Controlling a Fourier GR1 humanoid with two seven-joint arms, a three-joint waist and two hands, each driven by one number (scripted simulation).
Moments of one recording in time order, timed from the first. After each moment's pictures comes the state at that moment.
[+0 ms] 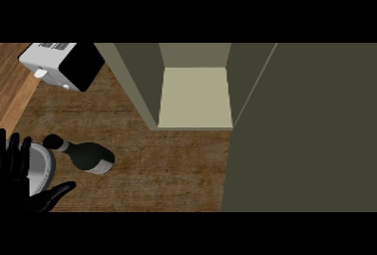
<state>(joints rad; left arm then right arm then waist) 0.23 0.05 0.20 -1.90 0.31 0.15 -0.04 -0.05 -0.11 0.09 -2.50 -0.09 0.07 0.62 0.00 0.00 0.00</state>
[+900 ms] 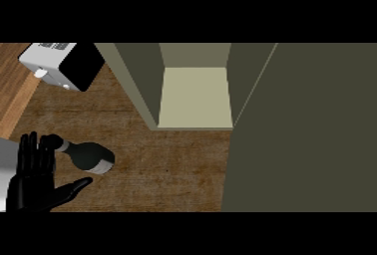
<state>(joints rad) 0.15 0.05 0.25 -1.54 0.32 0.01 -0.26 -0.09 -0.10 0.08 -2.49 -0.08 0.07 0.65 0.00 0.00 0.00</state>
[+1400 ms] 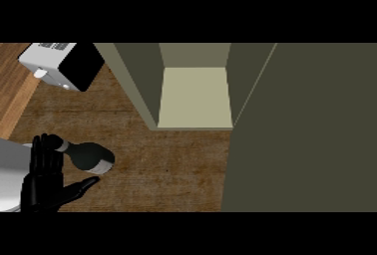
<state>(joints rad) 0.11 0.05 0.27 -1.37 0.32 -0.03 -0.37 -0.10 -0.09 0.08 -2.50 -0.09 0.07 0.67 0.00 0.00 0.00</state>
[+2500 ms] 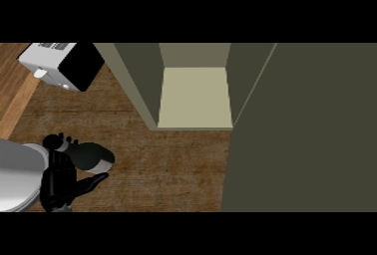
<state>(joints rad) -0.04 0.09 0.30 -1.02 0.32 -0.12 -0.55 -0.12 -0.08 0.09 -2.50 -0.08 0.08 0.69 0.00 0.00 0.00</state>
